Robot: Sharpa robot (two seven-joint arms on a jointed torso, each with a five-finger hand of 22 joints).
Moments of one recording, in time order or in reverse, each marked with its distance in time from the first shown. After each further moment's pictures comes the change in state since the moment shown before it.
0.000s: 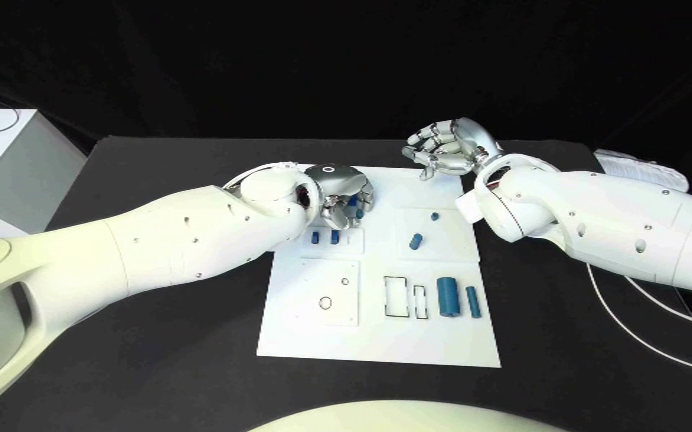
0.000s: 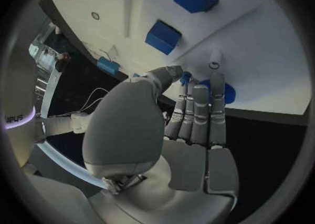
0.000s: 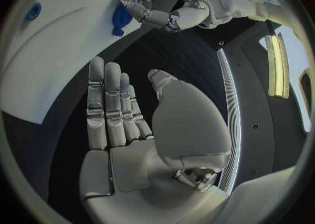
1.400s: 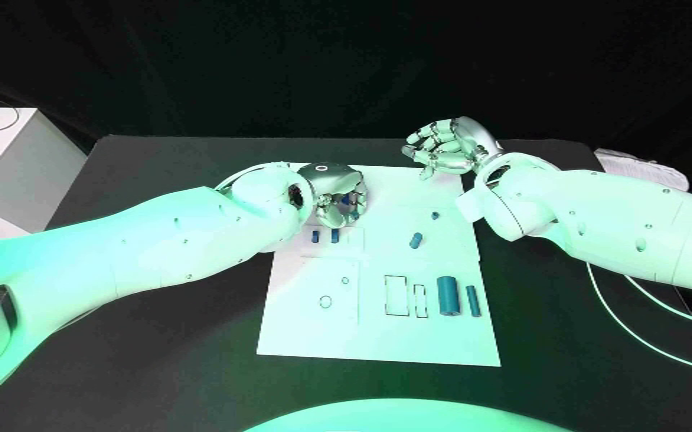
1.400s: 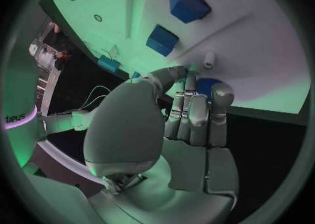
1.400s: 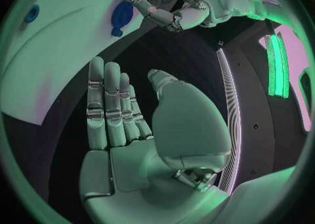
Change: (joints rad) left arm -0.003 -0.039 0.003 0.035 0.017 -0.035 0.006; left_hand 0.014 0.066 0.046 -0.068 -0.037 0.182 -0.007 -0.043 -0.004 0.280 -0.045 -0.087 -0.074 0.243 -0.041 0.159 0.241 -0.019 0.224 -0.035 0.209 0.245; right arm 0.000 0.000 0.000 0.001 0.004 0.004 0.001; right_hand 0.000 0.000 0.003 0.003 0.000 -0.002 -0.002 0.004 0.000 0.002 0.002 -0.004 -0.009 0.004 0.004 -0.018 0.000 0.000 0.007 0.000 -0.008 -0.014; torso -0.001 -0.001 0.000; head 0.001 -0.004
